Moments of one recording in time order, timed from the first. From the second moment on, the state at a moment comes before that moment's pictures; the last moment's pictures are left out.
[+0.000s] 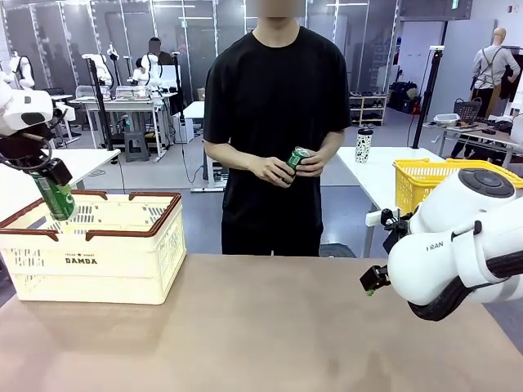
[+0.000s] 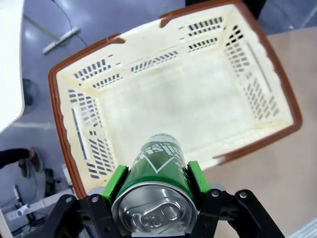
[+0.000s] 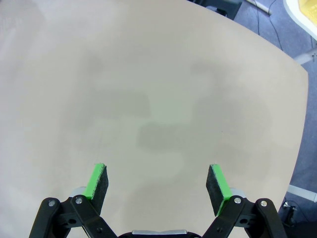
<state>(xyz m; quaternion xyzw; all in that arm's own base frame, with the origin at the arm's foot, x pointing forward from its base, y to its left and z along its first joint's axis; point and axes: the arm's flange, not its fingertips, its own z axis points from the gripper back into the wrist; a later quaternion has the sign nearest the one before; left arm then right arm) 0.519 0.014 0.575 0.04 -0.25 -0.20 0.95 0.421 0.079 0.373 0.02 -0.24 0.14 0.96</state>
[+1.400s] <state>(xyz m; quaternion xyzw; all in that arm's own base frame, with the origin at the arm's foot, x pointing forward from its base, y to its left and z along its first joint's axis) 0.618 0.056 0.477 -0.01 -0.18 -0.13 0.98 0.421 0.079 0.373 0.02 -0.24 0.14 0.96</state>
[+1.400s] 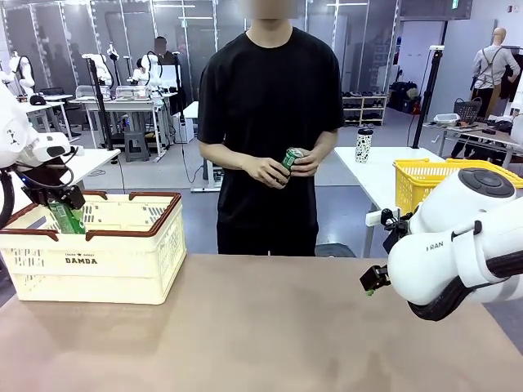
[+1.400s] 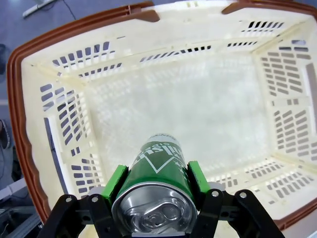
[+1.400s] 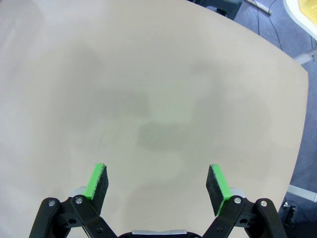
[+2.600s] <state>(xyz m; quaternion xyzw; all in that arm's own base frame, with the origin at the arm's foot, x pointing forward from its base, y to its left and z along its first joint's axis) 0.635 0.055 0.445 -0.02 -0.18 -0.12 0.98 0.421 0.079 0.373 0.02 -0.24 0.14 0.96</state>
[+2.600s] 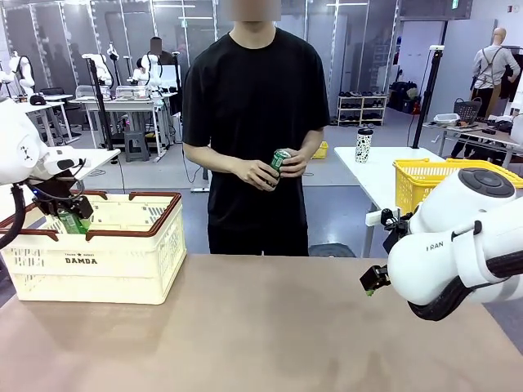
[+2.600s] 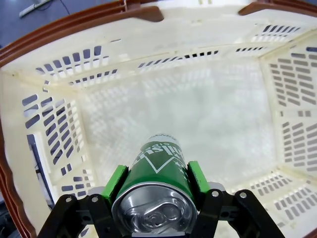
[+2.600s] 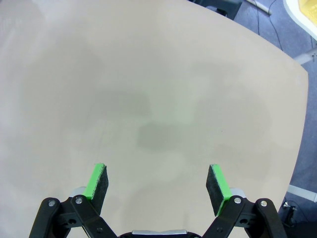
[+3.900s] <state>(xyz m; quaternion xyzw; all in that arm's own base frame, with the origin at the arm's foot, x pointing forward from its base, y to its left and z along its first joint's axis) 0.678 0.072 0.386 -0.01 -0.10 -0.11 0.99 0.421 0.079 0.373 0.02 -0.24 0.14 0.96</state>
